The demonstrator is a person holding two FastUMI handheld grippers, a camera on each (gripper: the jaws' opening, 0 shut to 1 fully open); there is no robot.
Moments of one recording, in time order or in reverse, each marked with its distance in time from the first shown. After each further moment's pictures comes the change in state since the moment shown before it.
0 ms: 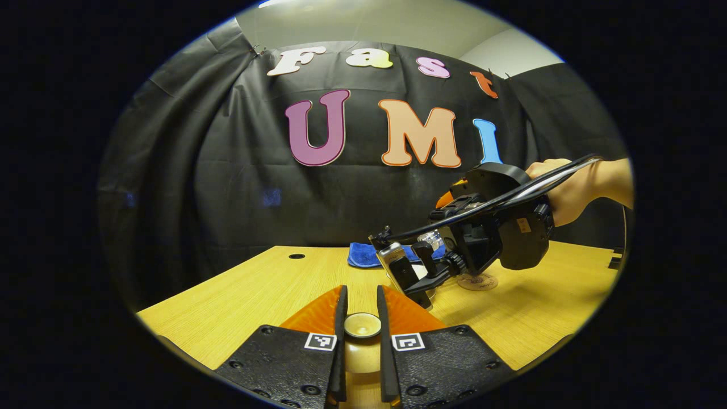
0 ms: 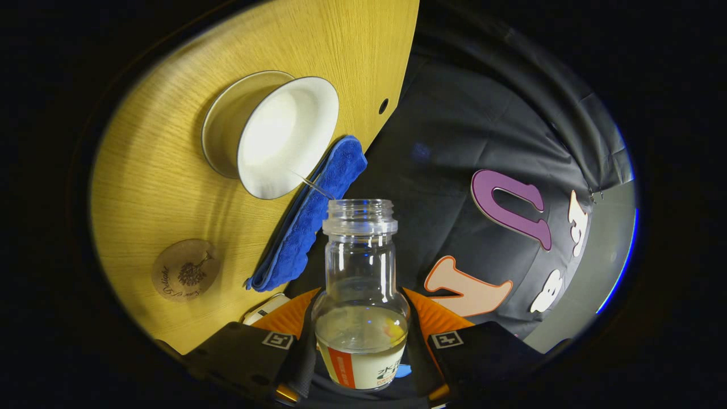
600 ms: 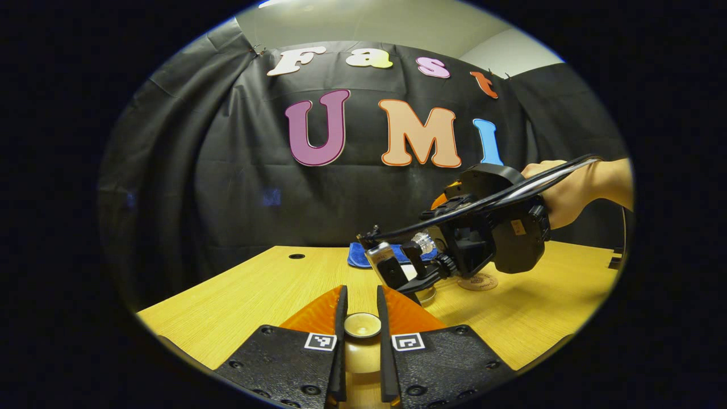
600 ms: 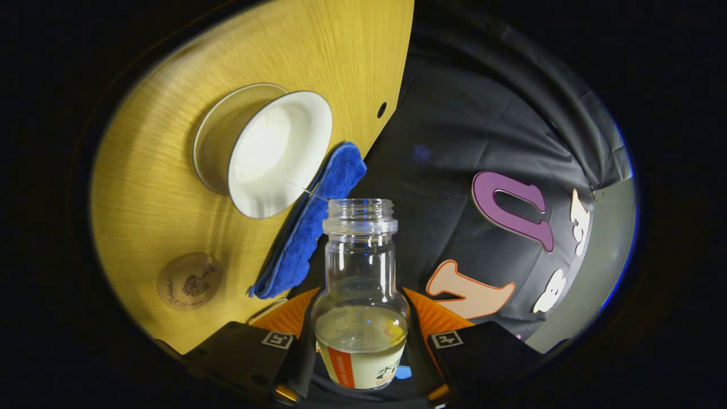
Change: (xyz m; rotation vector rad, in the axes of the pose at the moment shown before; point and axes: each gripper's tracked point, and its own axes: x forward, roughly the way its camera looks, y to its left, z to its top) left arm 0.000 0.000 0.000 0.000 0.000 0.000; right arm 0.008 0.003 0.011 0.057 -0.018 0.036
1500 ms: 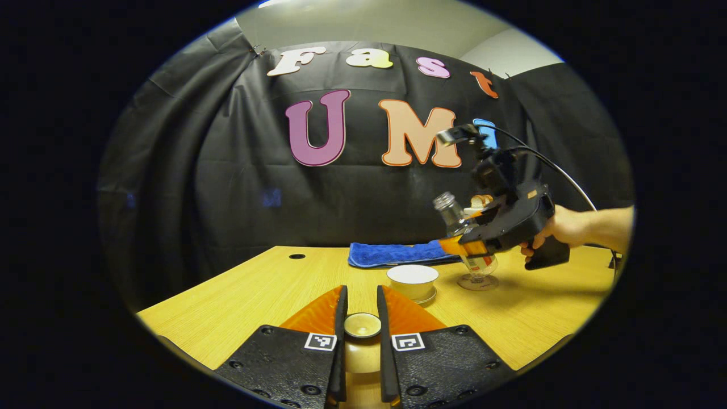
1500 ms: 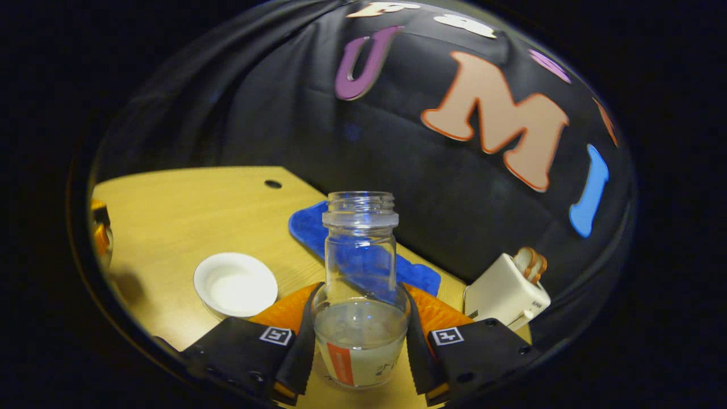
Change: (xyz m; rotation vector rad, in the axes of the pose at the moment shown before) left arm 0.000 0.000 0.000 0.001 0.000 0.004; right arm 0.008 0.036 -0.050 1.643 -0.017 0.195
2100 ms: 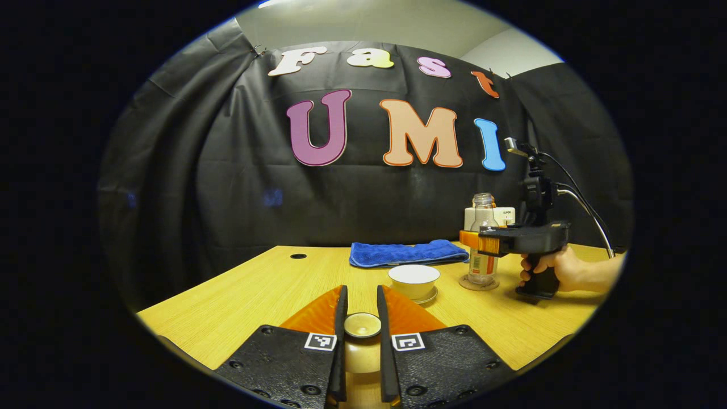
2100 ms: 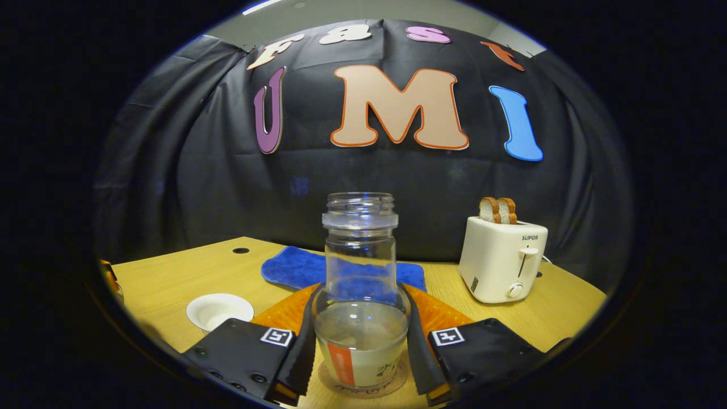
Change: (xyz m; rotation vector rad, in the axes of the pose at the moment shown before) left arm 0.000 0.001 0.000 -0.001 0.000 0.005; right arm -0.005 -0.030 -0.024 0.310 -0.191 -0.115
